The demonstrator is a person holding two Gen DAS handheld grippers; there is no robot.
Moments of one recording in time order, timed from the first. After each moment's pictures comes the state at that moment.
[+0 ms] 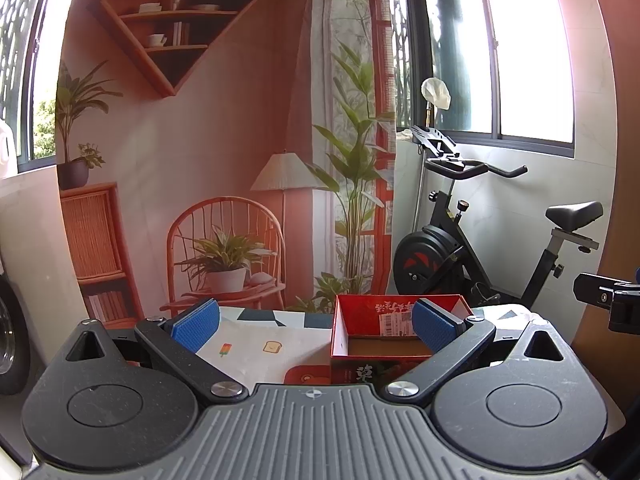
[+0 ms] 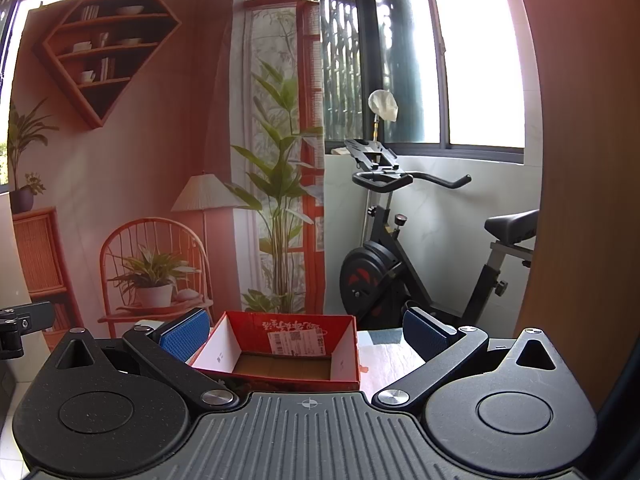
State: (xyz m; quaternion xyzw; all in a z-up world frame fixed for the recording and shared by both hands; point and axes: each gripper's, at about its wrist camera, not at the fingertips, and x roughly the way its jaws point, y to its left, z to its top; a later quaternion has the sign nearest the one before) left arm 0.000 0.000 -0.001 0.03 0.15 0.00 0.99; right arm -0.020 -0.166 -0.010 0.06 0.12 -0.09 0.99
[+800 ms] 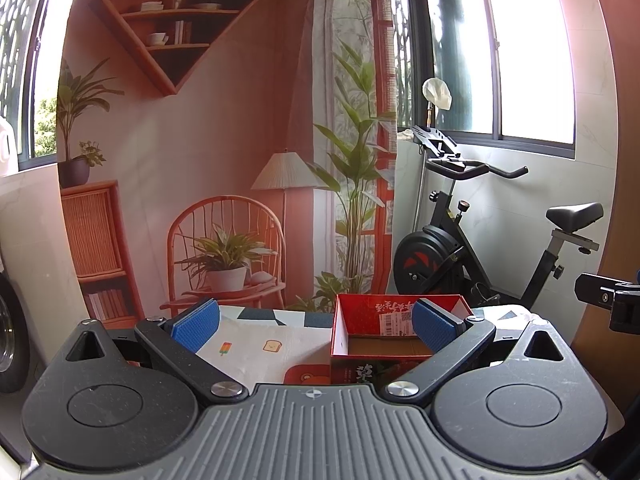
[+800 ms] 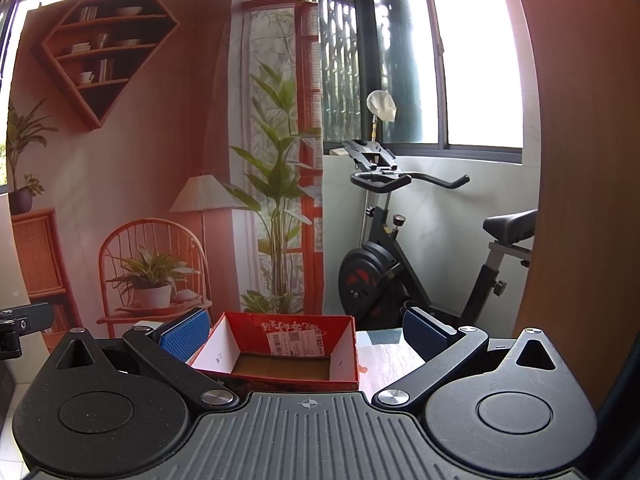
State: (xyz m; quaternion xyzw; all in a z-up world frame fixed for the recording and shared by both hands) left arm 0.002 0.001 -0.001 0.03 0.15 0.00 0.99; right arm -0.020 -0.166 -0.007 0.06 0.12 -0.10 0.99
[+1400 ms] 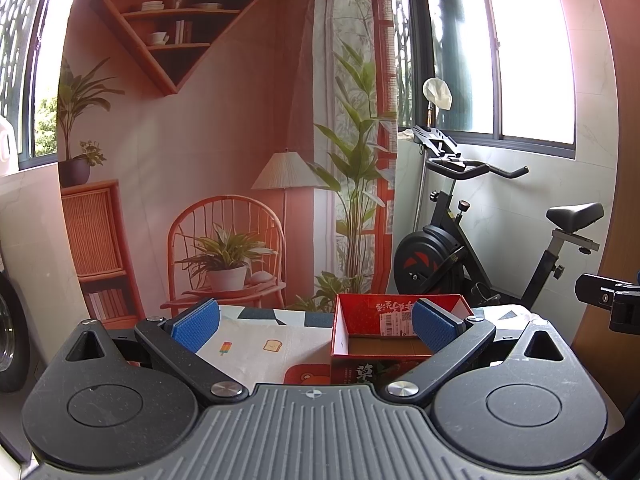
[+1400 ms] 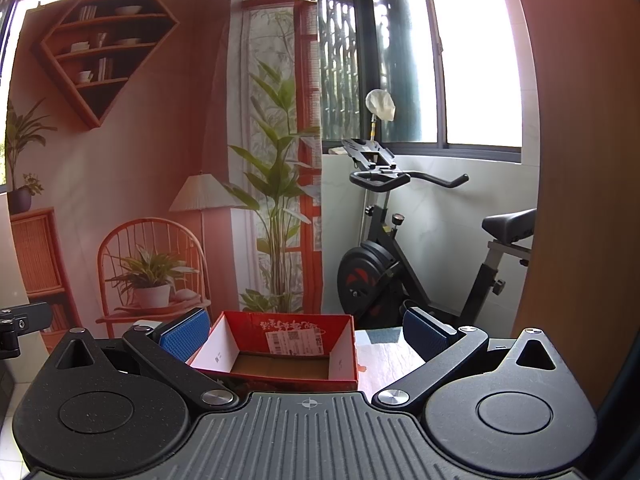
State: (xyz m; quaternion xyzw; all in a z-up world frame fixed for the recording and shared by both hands) left arm 0.002 0.001 -0.001 0.03 0.15 0.00 0.99; right arm -0.020 -0.168 -0.006 0.06 0.12 -0.10 0.99
